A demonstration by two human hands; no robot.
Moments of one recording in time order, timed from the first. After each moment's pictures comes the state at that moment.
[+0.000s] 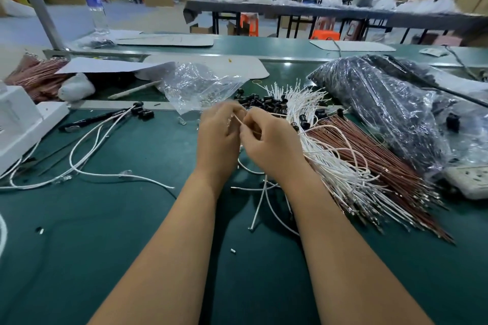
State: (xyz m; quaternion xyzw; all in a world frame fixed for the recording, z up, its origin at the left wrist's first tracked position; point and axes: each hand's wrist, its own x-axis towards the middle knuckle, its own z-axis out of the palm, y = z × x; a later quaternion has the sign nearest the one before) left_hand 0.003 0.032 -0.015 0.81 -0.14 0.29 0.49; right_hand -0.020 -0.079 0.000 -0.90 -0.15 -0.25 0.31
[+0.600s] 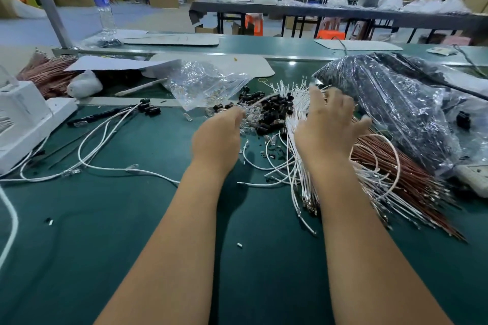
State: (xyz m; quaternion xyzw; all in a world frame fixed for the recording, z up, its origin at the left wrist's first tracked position) left_hand 0.006 0.046 -0.020 0.91 -0.09 0.27 0.28; right_hand -0.010 -0.124 0.004 -0.94 0.14 -0.30 0.09
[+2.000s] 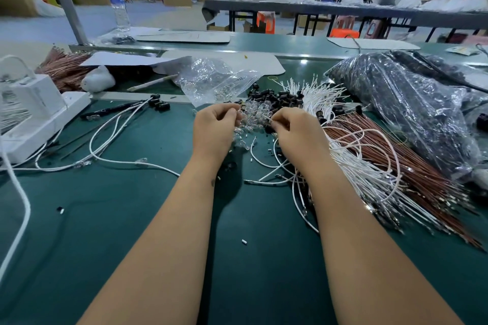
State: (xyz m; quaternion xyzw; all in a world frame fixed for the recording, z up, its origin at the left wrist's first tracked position) left_hand 0.014 0.055 -0.020 0.74 -0.01 0.20 0.65; right_hand 0.002 -0.099 -0.012 -0.93 -0.07 -0.22 0.30
